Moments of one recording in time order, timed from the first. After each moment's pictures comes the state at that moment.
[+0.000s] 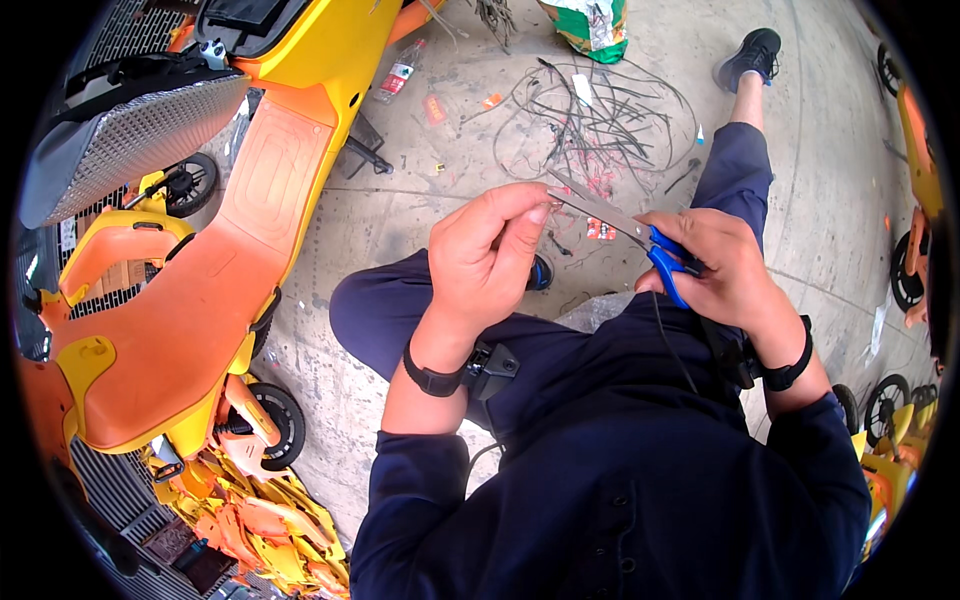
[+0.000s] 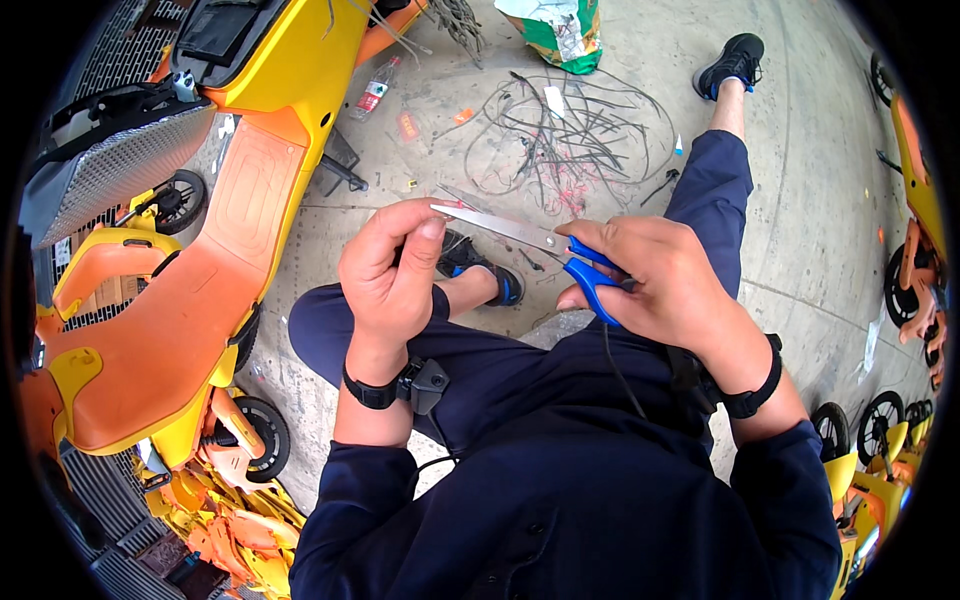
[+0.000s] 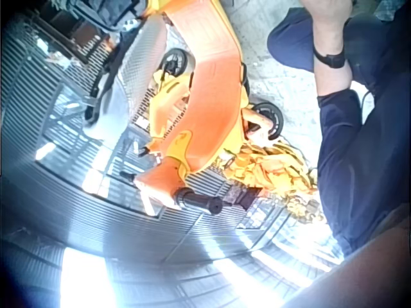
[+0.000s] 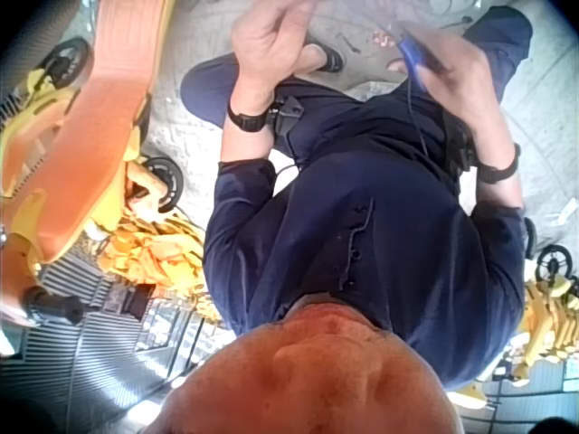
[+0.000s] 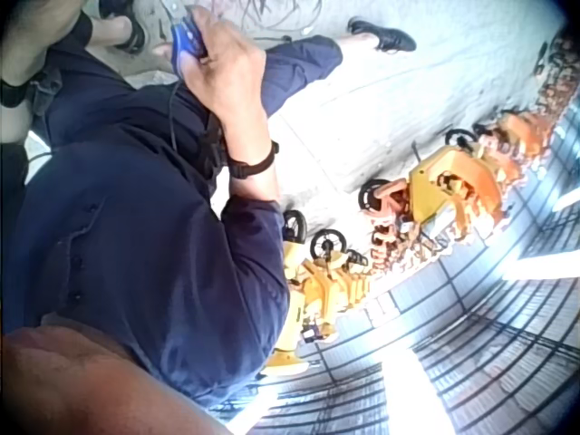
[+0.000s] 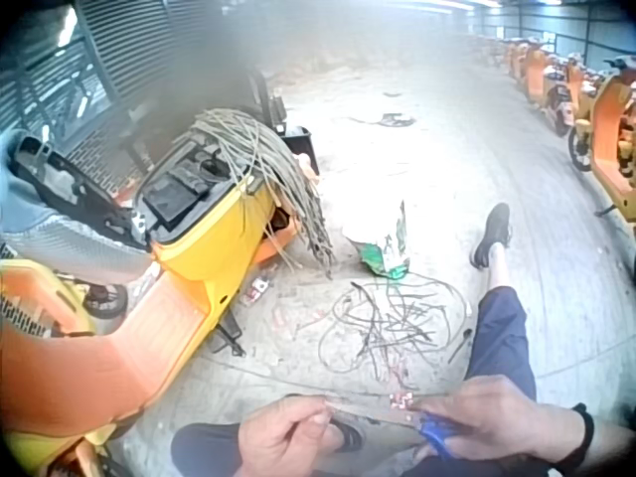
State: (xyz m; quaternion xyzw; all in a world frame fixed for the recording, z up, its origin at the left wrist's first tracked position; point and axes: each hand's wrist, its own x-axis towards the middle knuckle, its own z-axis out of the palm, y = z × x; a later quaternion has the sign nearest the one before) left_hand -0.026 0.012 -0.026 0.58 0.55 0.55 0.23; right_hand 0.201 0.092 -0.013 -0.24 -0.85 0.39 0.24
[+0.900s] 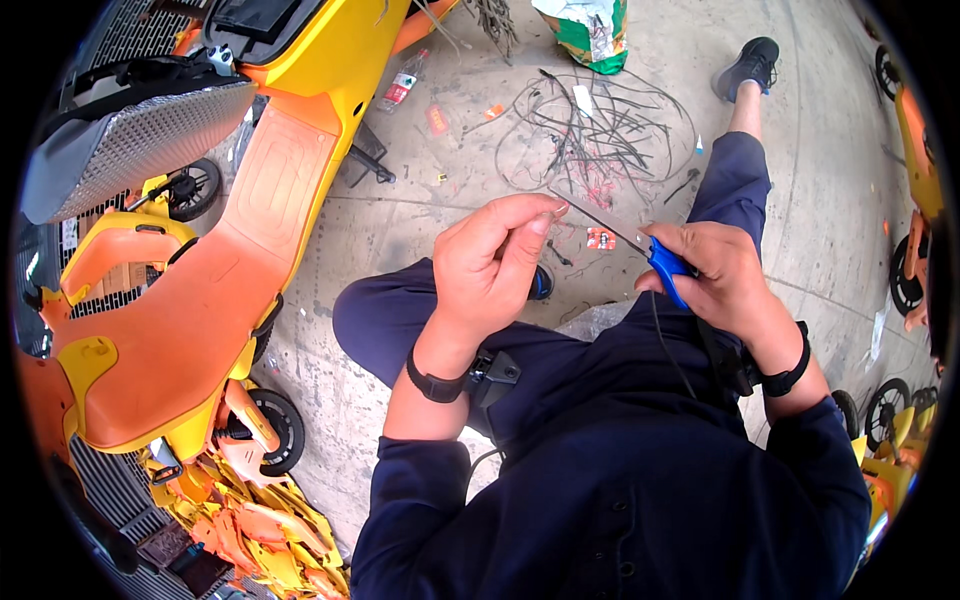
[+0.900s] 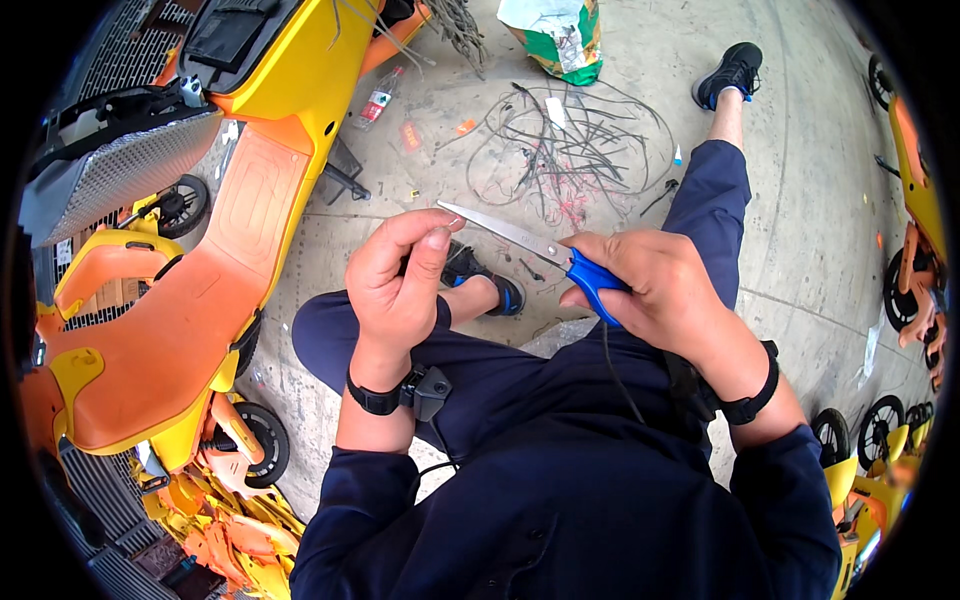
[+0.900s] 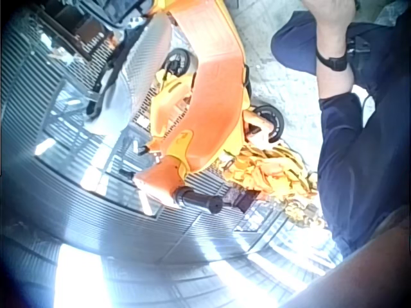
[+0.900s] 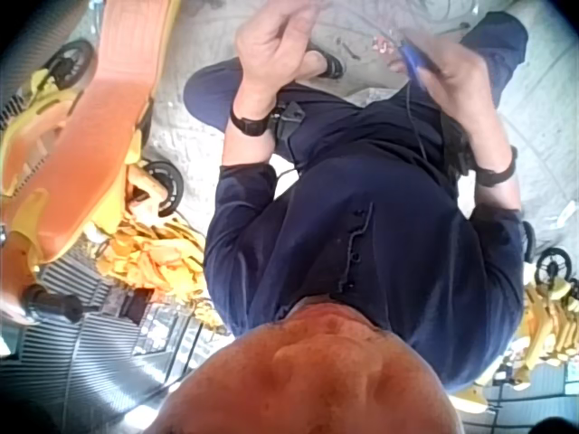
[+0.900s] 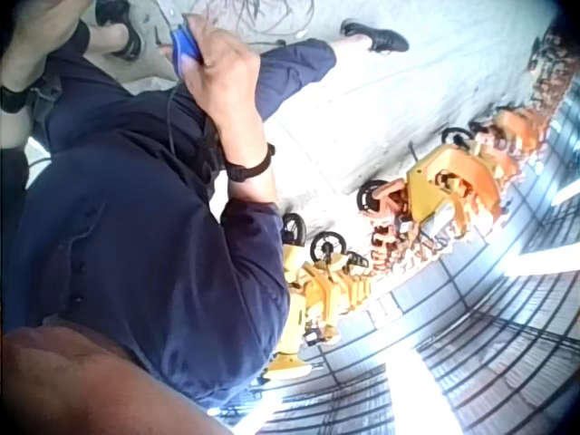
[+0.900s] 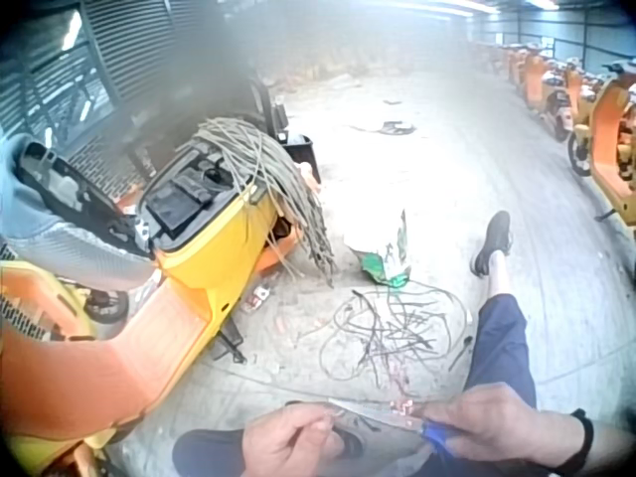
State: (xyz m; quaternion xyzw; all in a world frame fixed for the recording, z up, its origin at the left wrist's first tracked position) left_hand -0.024 0.013 -0.020 0.58 0.55 0.55 0.26; right_hand 0.202 0.090 -0.019 -0.24 -0.86 0.36 0.28
